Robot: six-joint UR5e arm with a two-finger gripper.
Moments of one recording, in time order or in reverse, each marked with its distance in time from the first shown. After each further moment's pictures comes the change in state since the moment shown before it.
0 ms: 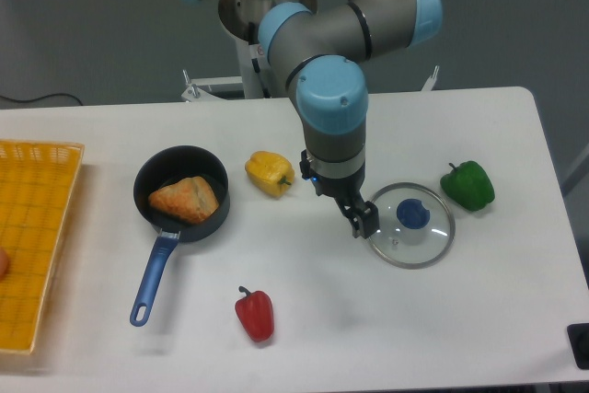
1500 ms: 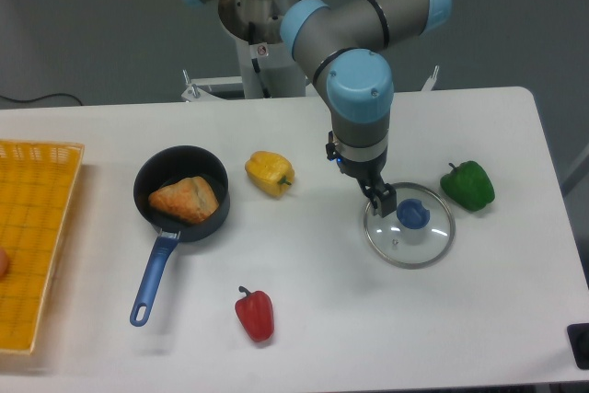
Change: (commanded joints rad) arm 0.083 0.017 -0.178 0.109 0.072 0.198
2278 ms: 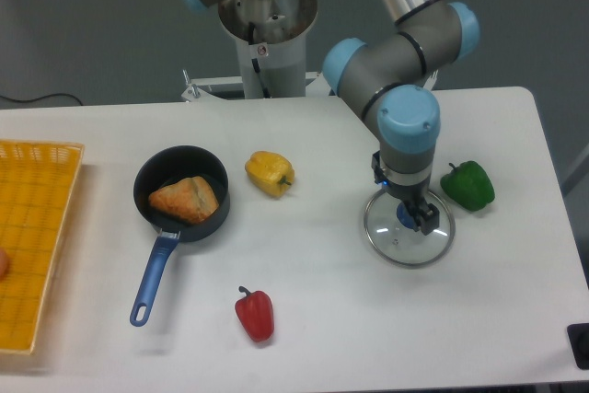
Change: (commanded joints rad) arm 0.075 -0.149 0.064 0.086 -0.002 0.075
